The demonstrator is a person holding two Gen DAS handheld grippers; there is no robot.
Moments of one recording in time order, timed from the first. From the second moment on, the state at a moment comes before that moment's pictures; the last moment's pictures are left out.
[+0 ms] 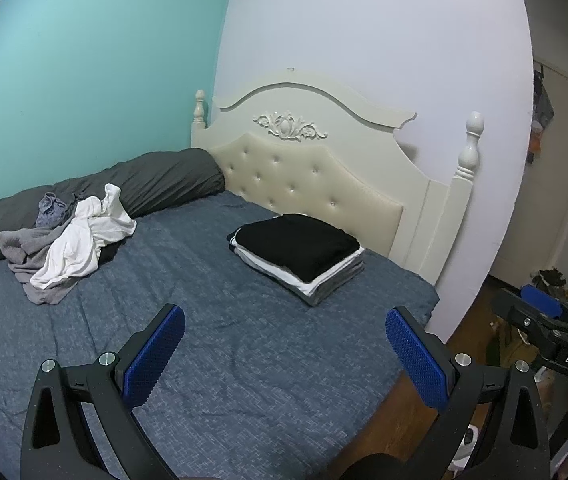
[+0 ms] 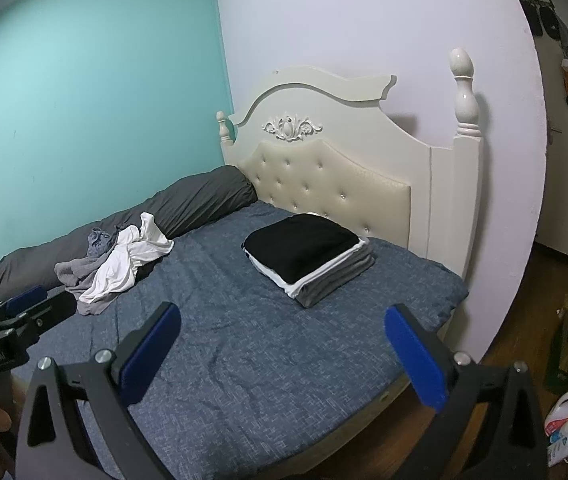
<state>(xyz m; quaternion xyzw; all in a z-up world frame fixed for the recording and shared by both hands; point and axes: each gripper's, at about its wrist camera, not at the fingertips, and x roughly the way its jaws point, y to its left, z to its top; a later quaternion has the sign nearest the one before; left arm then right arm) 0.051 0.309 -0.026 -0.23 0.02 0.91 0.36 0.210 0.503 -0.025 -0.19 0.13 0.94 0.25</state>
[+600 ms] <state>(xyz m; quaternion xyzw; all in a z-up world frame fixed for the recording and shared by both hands) 0.052 0.308 -0.027 -0.23 0.02 0.90 0.36 0.210 0.500 -0.023 -0.19 0.12 0.94 0.25</state>
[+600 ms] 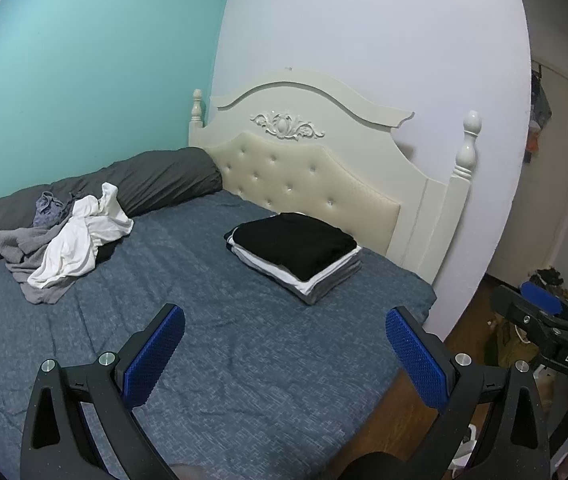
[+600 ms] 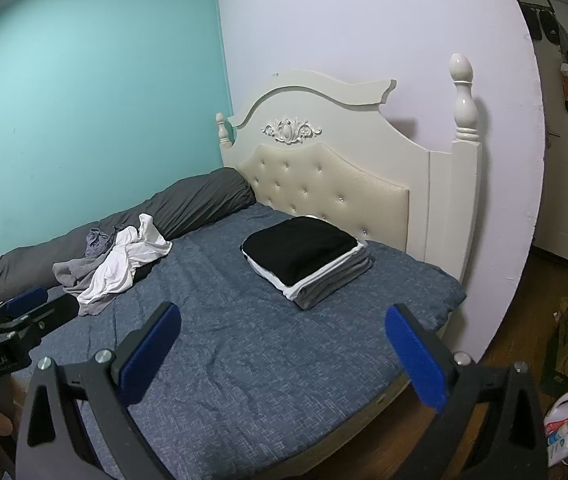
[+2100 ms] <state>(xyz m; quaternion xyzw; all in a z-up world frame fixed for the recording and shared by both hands) 0.052 0.308 -0.027 -0.23 0.03 0.91 0.35 0.208 0.497 -0.023 -0.19 0.11 0.94 0.25</state>
